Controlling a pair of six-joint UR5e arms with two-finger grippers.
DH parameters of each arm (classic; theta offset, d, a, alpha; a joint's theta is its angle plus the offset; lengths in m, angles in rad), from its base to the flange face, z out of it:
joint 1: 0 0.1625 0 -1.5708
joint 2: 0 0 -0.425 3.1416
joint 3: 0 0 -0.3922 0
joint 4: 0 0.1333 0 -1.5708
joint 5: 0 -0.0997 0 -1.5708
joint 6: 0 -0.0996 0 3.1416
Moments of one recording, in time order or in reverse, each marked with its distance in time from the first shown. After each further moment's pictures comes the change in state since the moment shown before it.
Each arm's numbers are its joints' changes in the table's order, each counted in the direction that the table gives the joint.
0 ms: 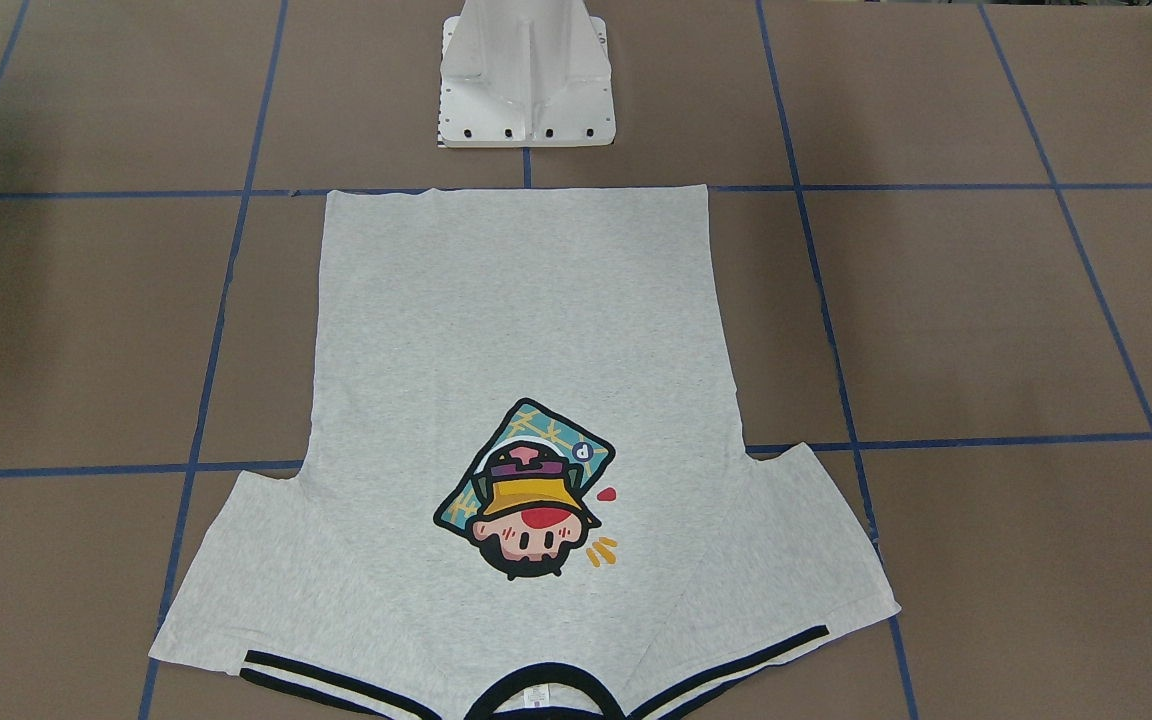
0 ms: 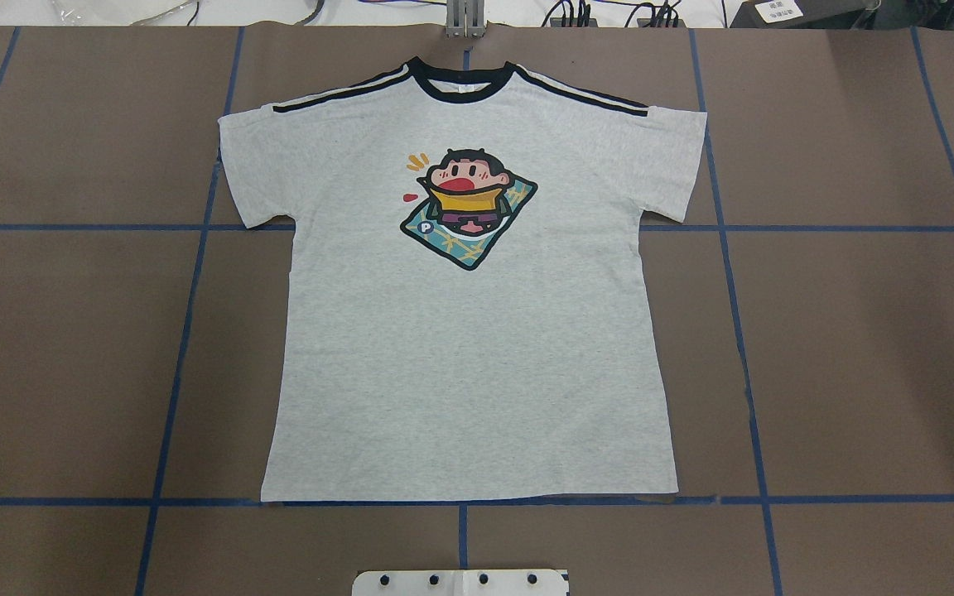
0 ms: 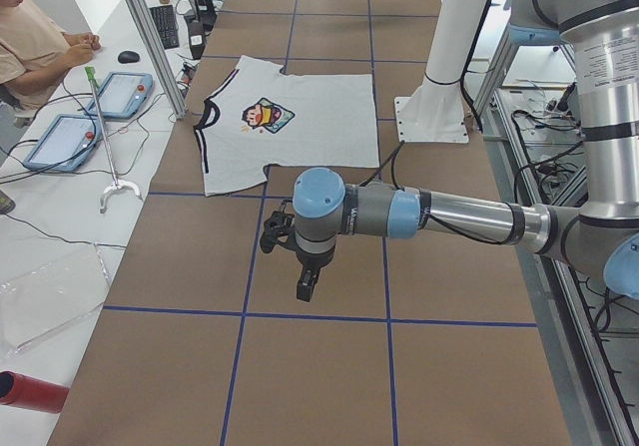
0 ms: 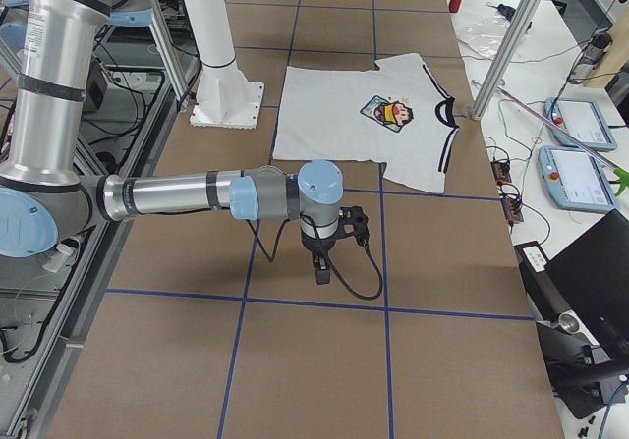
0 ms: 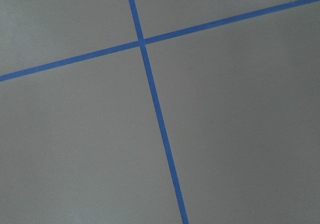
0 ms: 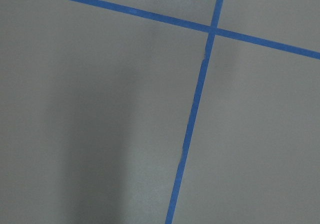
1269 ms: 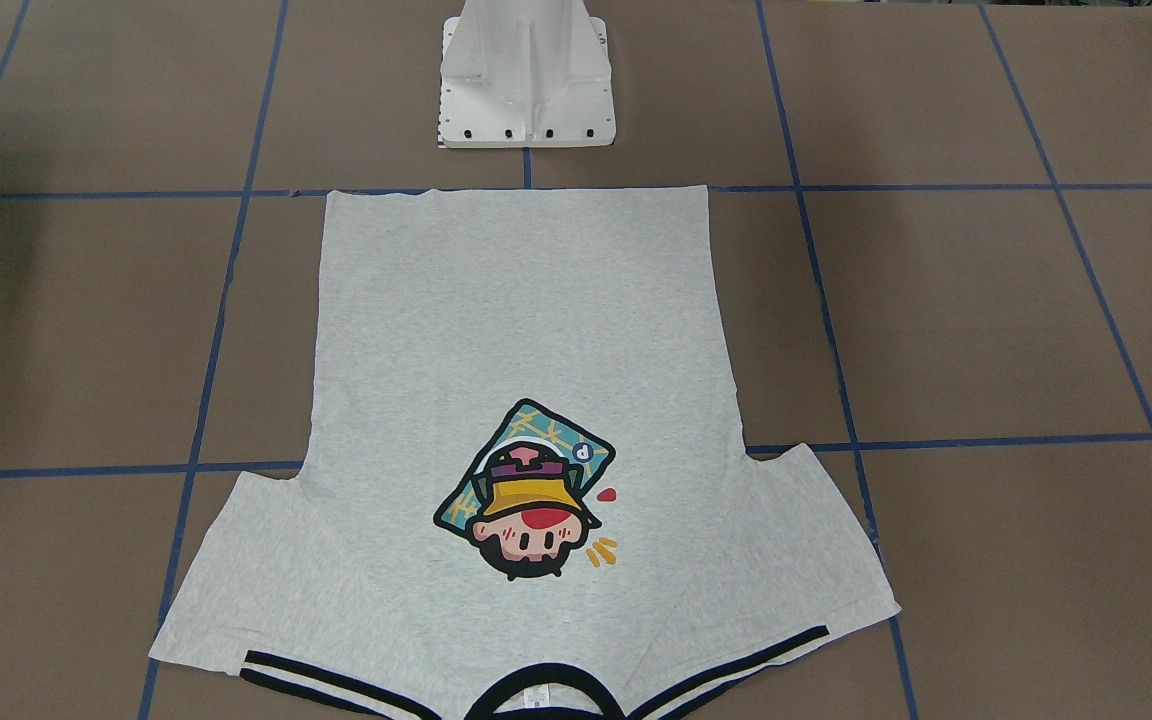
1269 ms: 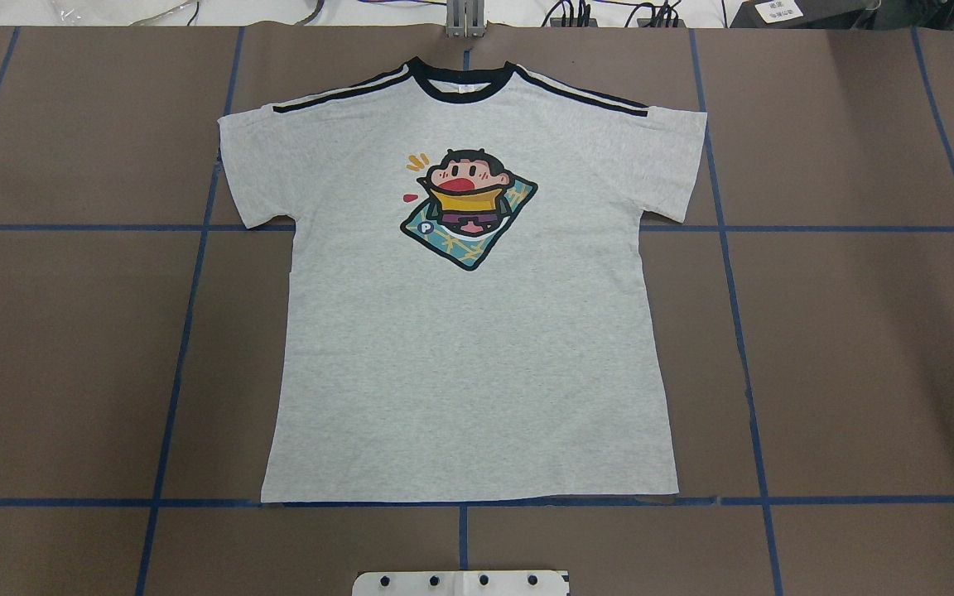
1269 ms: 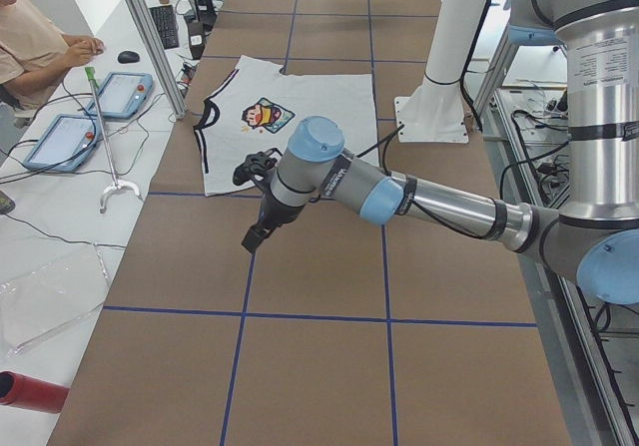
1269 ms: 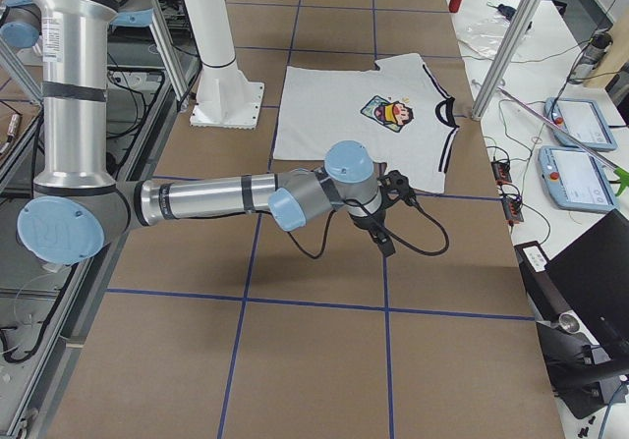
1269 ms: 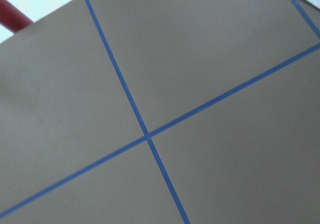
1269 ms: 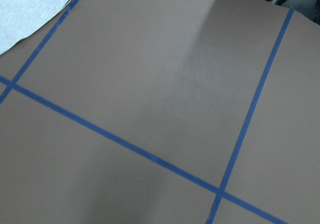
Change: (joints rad) left arm 0.006 0.141 0.057 -0.478 -0.105 0.022; right arm -0.008 -0.239 -0.221 0.441 -0.017 -0.099
